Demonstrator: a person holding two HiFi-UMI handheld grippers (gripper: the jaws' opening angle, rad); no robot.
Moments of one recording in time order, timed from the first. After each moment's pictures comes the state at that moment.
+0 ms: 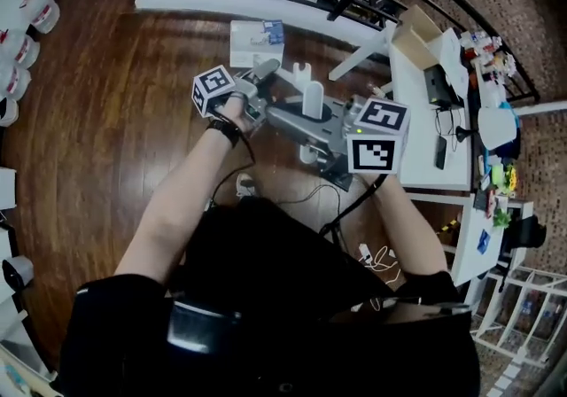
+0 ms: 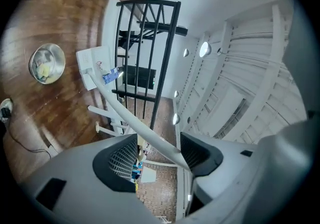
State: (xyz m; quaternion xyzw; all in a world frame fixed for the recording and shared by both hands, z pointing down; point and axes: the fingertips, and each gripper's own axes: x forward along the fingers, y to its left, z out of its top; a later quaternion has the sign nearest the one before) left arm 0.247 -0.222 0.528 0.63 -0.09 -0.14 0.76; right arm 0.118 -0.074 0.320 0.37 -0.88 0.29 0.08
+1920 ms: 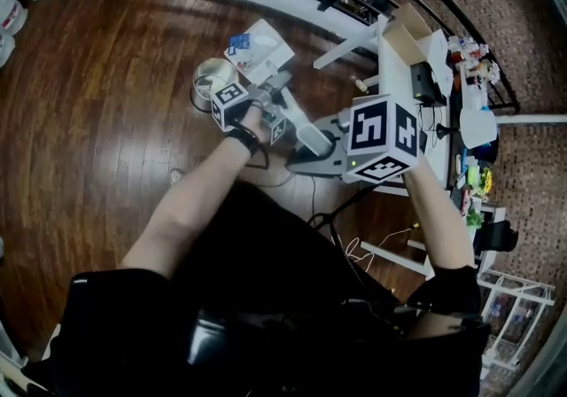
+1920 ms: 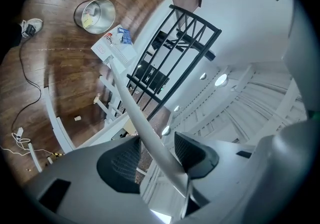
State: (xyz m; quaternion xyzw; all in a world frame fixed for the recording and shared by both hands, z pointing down) left arm 0.267 -0.093 0.552 0.43 -0.03 -0.16 0.89; right arm 0.092 0.065 0.363 0.09 -0.83 0.33 0.44
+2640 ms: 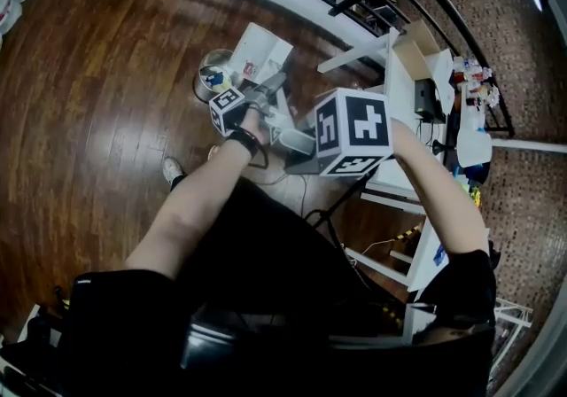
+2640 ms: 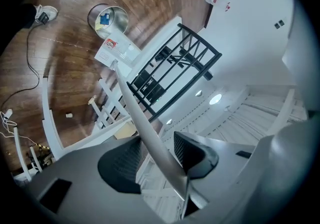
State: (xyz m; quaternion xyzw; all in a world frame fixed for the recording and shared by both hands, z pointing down) left arm 0.231 -0.122 0.607 0.35 -0.12 -0.27 0.89; right arm 0.084 0.068 0.399 -0.05 -0.74 0.30 0.60
